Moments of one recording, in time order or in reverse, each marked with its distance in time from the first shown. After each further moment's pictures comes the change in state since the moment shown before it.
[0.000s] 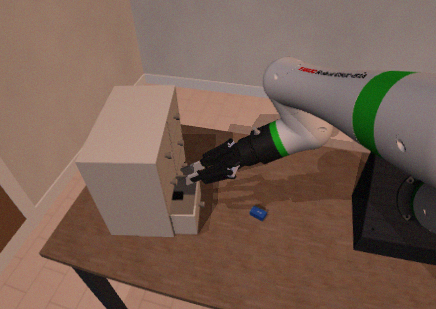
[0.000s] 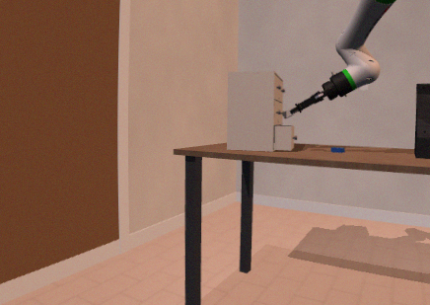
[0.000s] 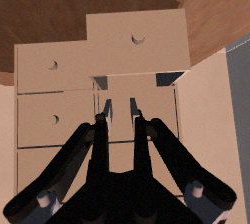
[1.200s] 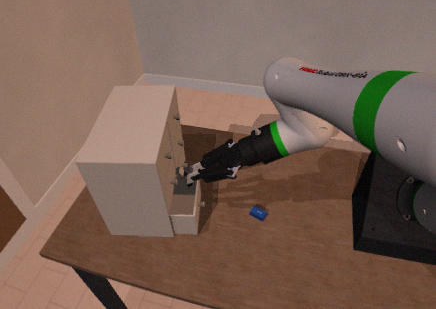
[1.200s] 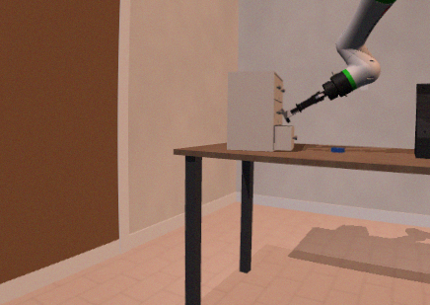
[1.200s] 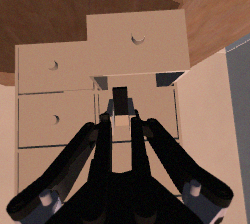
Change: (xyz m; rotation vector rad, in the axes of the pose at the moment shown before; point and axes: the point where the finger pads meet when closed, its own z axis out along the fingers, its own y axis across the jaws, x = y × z) arm 0.001 0.000 -0.002 0.000 0.000 0.000
